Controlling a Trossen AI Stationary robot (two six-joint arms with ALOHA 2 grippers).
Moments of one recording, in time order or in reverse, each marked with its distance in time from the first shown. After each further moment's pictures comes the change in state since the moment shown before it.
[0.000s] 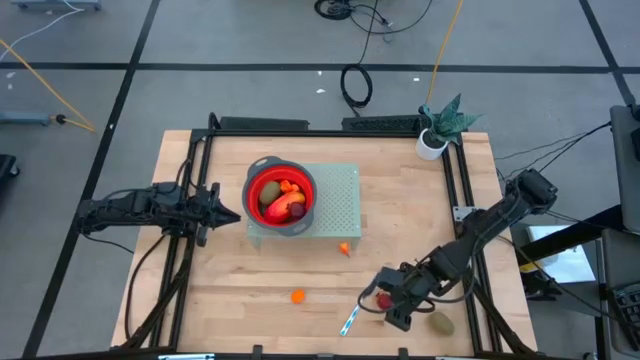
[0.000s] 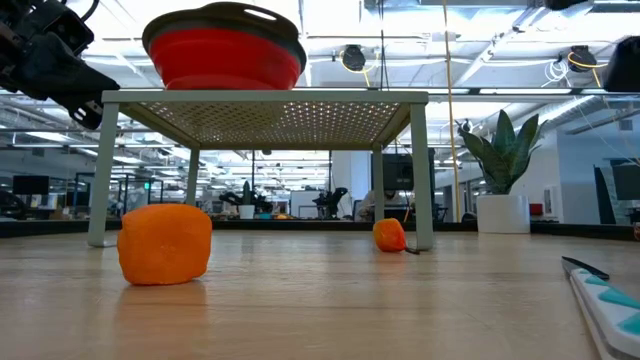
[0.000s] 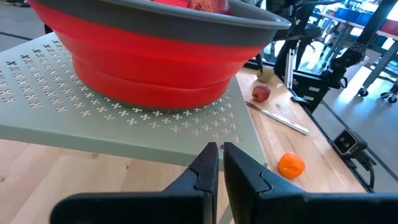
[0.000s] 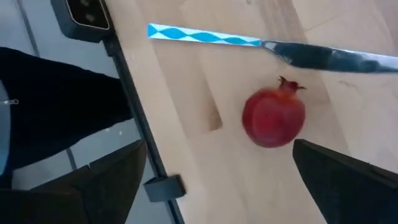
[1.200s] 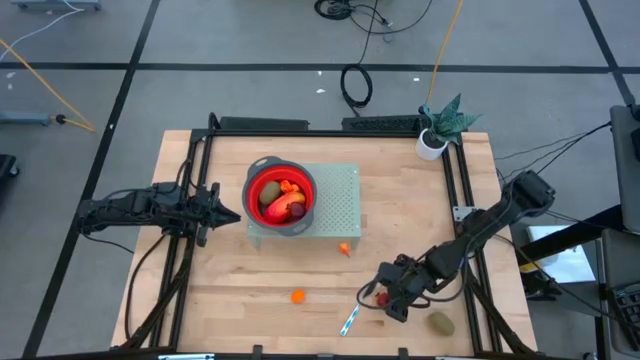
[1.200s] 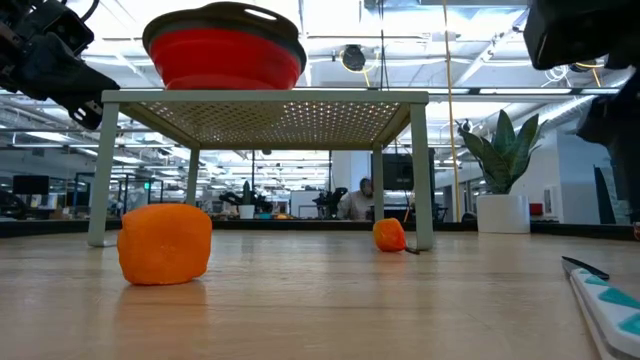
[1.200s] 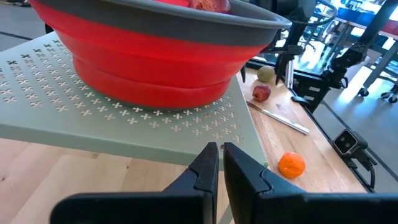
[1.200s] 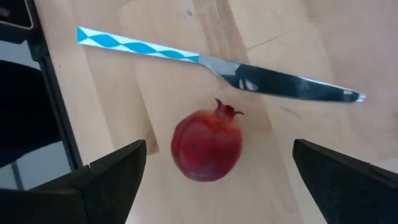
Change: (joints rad) left arm 0.001 0.000 0.000 -0.001 -0.002 0.000; right arm -0.020 0.028 -0.127 0.086 0.102 -0.102
